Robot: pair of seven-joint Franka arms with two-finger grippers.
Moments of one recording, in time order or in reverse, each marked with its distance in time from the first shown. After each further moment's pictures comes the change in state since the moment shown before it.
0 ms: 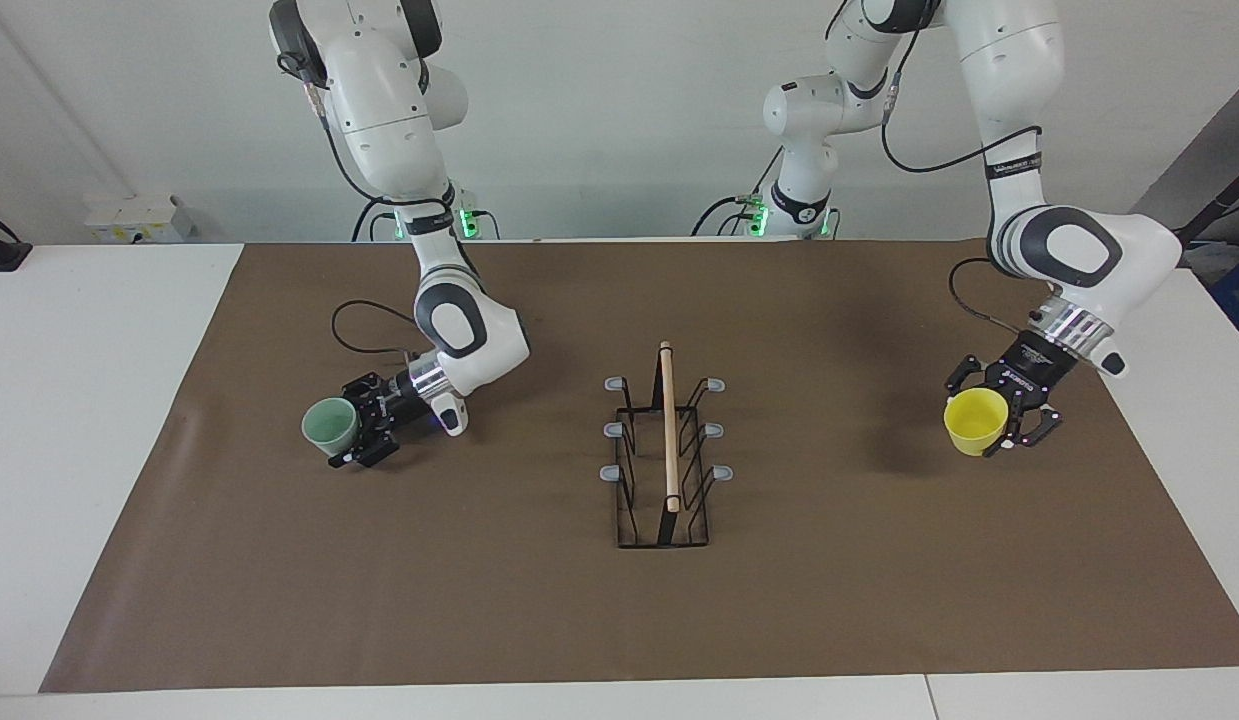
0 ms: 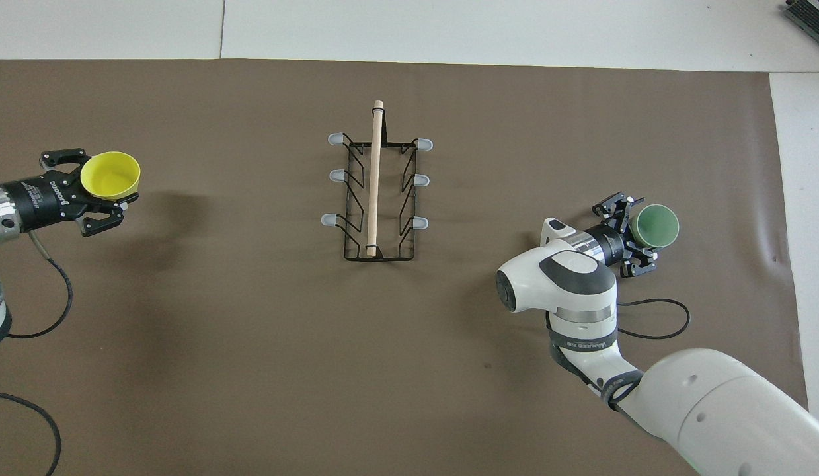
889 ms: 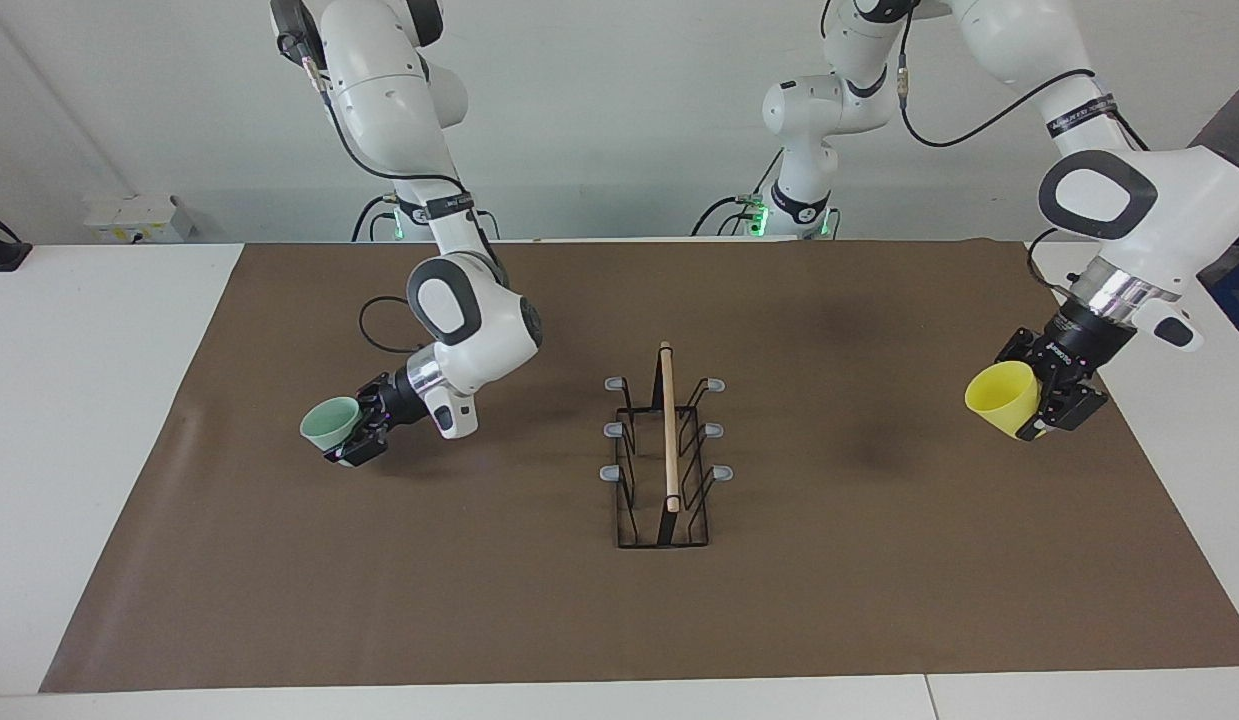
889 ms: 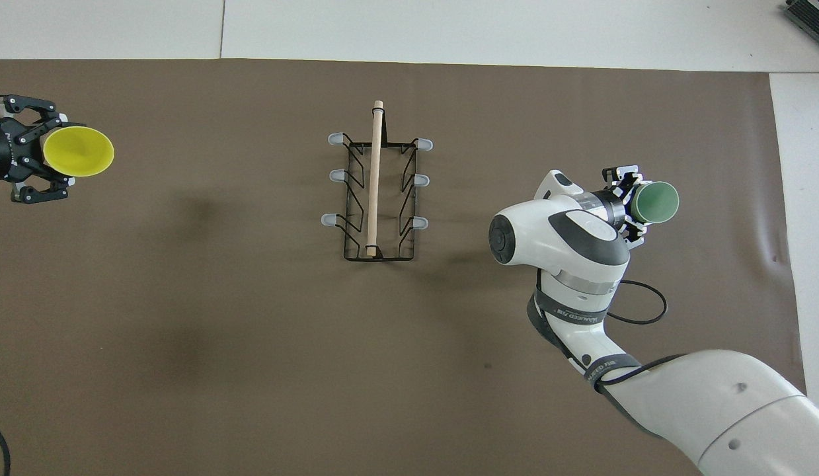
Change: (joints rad) left arm -0.078 -0.031 -0.009 0.220 0.542 -0.100 0.002; right arm 0.012 -0.083 0.008 0.233 0.412 0.000 -0.016
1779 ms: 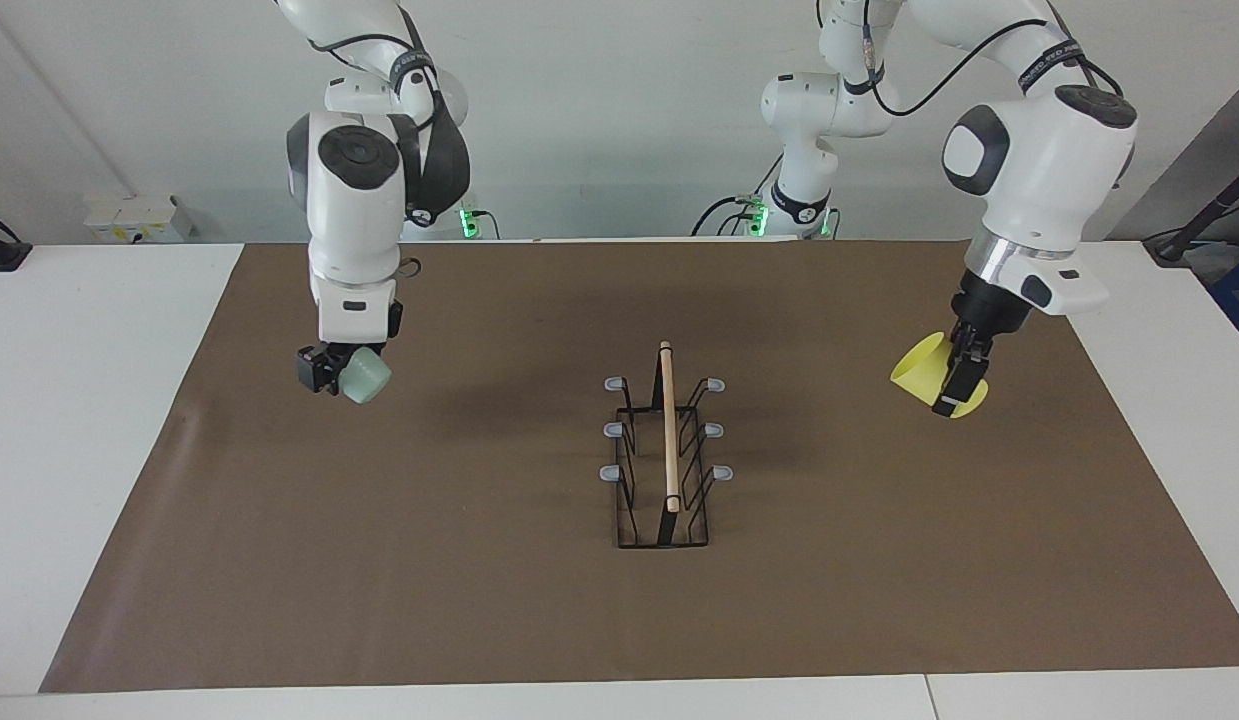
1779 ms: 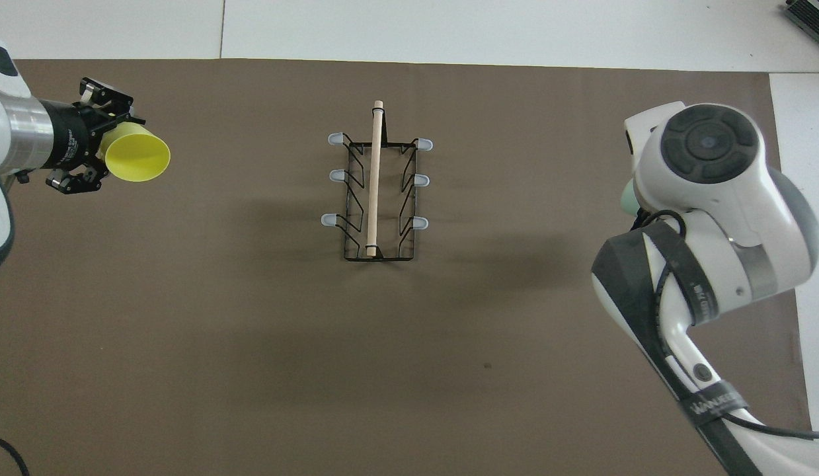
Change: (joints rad) left arm -0.283 -0.092 -0.006 -0.004 0.441 0.010 -0.014; right arm -0.142 -0.289 -0.006 0.095 0.868 0.071 -0.124
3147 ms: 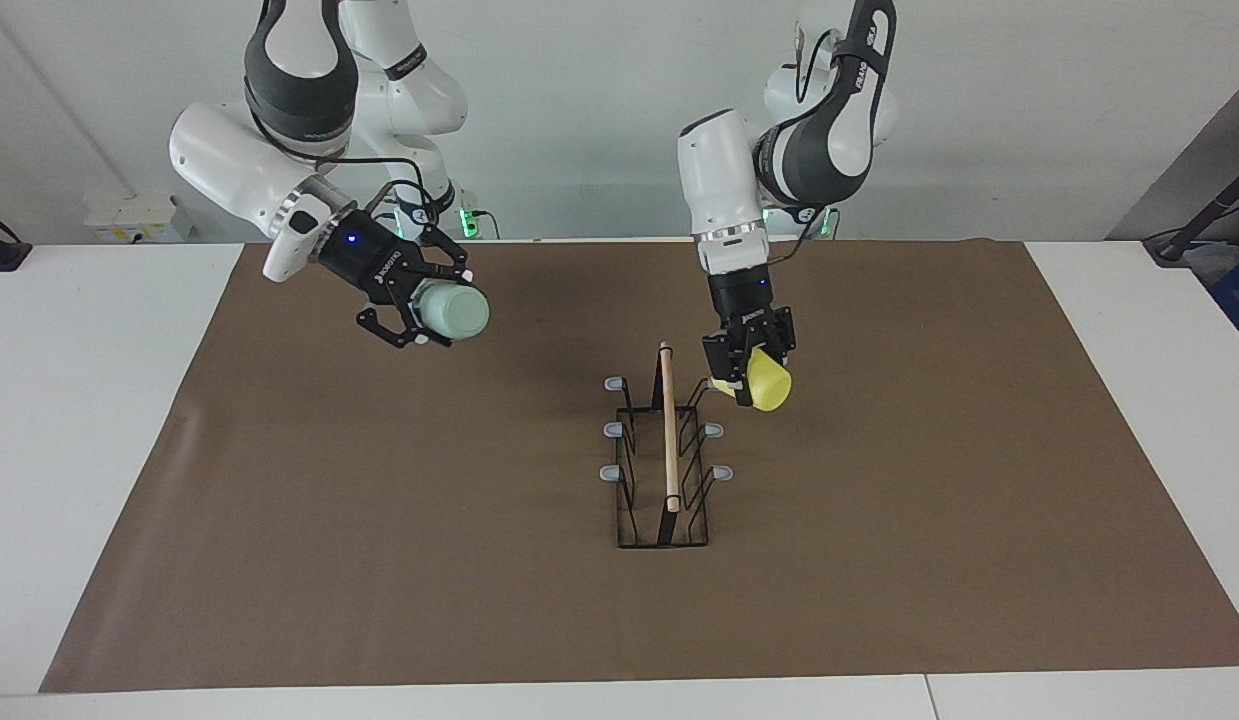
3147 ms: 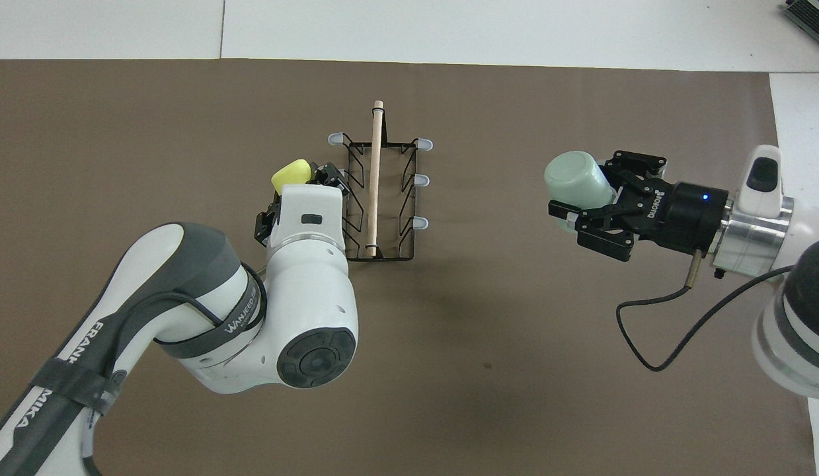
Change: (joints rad) left arm -0.423 -0.040 -0.004 -0.303 1.005 0.298 -0.839; right arm -0.102 -0.234 0.001 -0.363 1.578 0.279 -0.806
